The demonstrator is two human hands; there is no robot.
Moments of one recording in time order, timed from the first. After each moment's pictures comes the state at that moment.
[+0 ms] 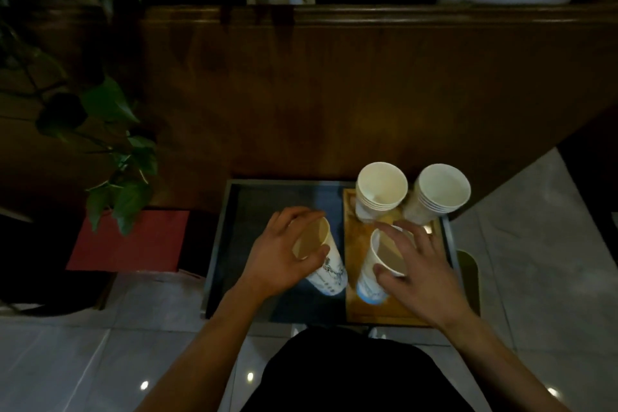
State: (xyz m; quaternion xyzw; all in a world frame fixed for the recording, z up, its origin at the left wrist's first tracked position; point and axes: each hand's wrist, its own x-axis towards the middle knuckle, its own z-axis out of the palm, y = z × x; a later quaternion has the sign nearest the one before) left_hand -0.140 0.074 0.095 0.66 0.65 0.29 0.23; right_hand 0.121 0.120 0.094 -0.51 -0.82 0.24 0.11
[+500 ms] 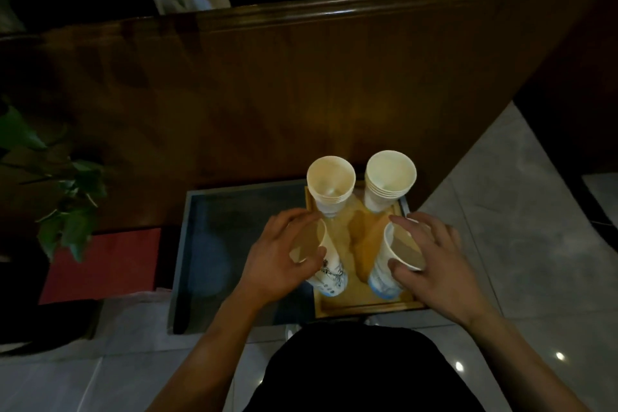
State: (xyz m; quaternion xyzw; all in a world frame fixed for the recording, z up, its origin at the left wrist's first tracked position) left_hand -0.072 0.091 0.094 0.70 0.62 0.28 0.24; right_hand 0.210 0.119 0.100 -0.57 -0.76 0.25 0.16
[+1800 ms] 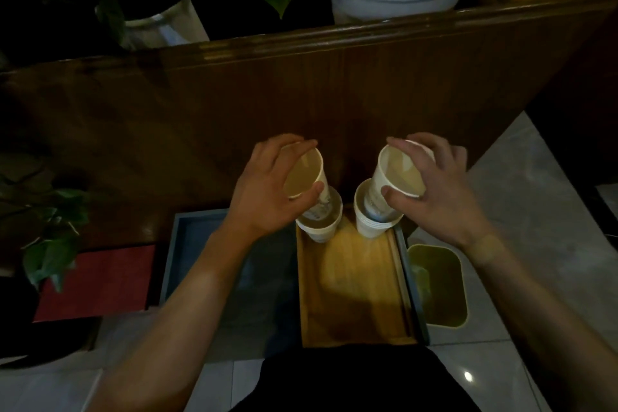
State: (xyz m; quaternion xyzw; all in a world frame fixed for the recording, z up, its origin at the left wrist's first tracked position) left_hand -0.063 0.219 0.169 0.76 0.59 0.28 0.07; right_hand 0.203 0.253 0.169 -0.54 -0.78 0.21 0.24
